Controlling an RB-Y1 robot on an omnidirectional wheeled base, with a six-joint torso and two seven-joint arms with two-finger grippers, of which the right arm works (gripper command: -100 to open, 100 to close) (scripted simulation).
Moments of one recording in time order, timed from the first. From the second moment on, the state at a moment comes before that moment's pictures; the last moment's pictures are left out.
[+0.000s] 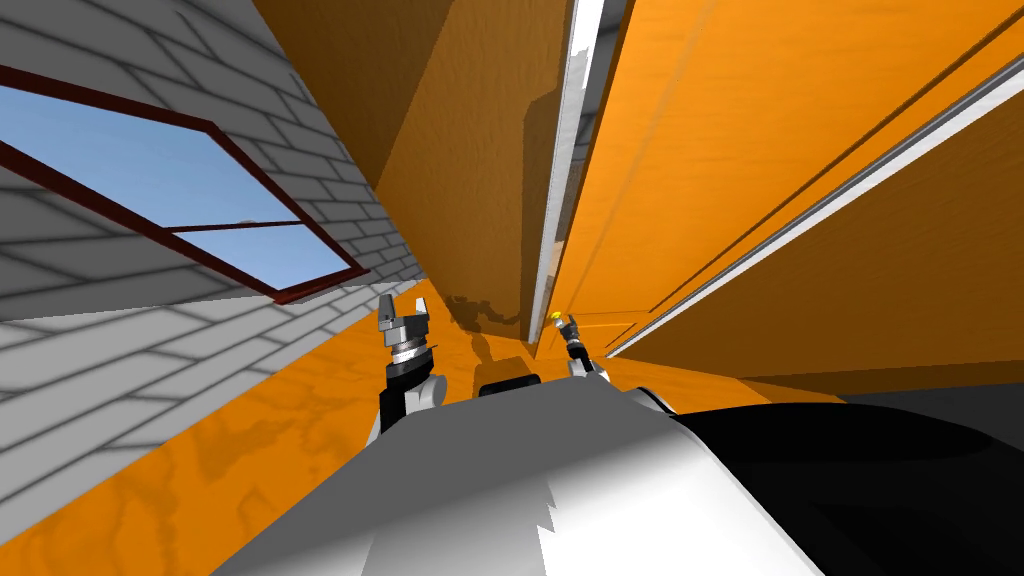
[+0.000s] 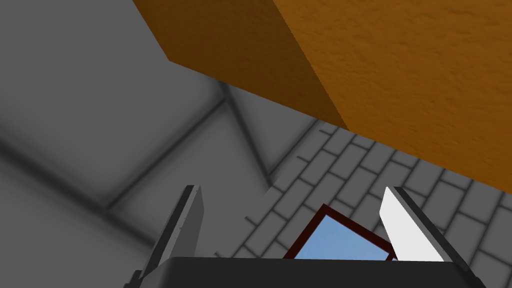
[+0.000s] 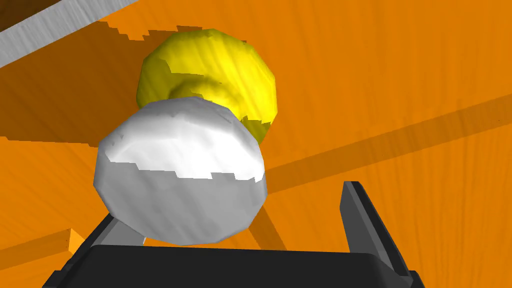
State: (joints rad) arm -0.08 -0.30 0.02 -0.59 -0.30 -0.90 -0.46
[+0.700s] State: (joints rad) arm -0.08 -0.28 0.05 -0.61 -0.36 -0.89 -0.63
